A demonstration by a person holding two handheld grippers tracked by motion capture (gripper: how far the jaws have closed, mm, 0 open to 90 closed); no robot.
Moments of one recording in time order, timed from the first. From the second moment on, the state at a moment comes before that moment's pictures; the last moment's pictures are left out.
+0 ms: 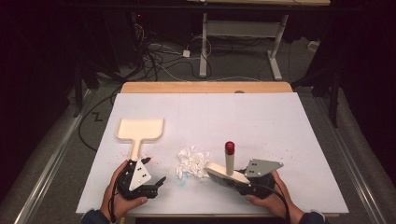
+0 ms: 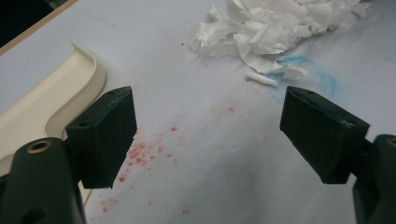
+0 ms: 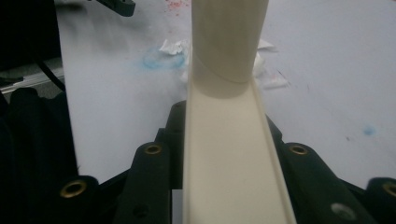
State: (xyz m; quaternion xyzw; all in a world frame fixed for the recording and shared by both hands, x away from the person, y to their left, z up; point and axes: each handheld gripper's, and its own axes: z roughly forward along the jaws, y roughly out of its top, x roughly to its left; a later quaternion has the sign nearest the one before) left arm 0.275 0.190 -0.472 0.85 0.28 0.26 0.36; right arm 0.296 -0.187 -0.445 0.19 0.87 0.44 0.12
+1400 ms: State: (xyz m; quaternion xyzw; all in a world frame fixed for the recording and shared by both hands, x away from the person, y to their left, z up) left arm 0.276 0.191 -0.474 0.85 0.28 0.26 0.36; right arm 0.359 -0.102 -0.463 0.21 0.84 0.45 0.24
